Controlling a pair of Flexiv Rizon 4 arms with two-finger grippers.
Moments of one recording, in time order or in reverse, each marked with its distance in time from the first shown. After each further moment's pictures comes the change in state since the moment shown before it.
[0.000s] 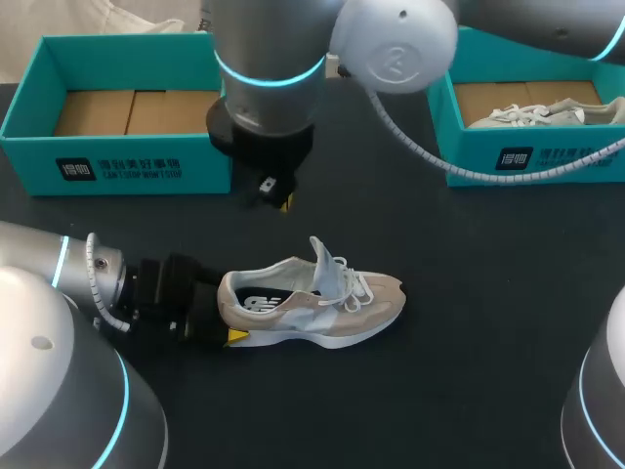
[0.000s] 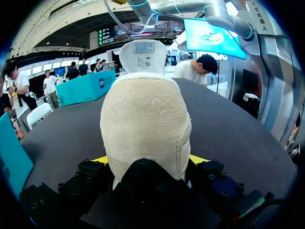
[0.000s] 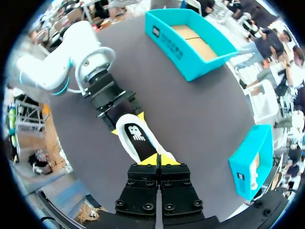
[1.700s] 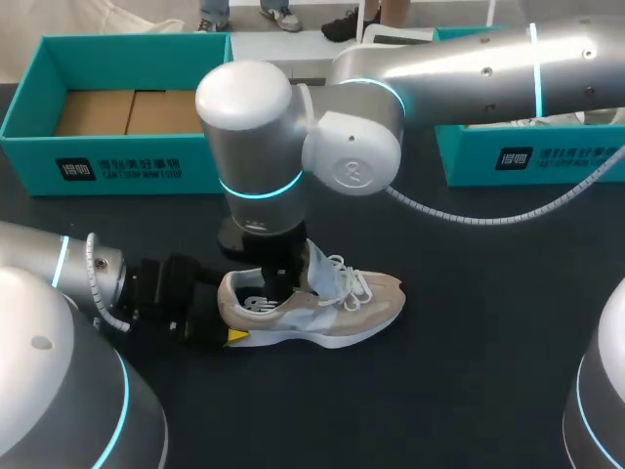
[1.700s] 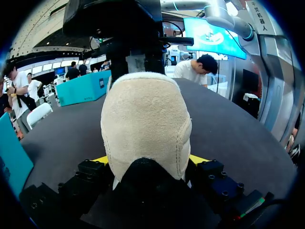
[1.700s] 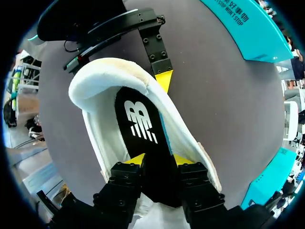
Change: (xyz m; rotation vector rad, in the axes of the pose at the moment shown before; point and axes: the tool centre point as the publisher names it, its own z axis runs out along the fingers) left arm 0.000 0.000 0.000 0.000 0.000 0.000; right arm 0.030 -0.032 0.176 0.168 0.088 -0.220
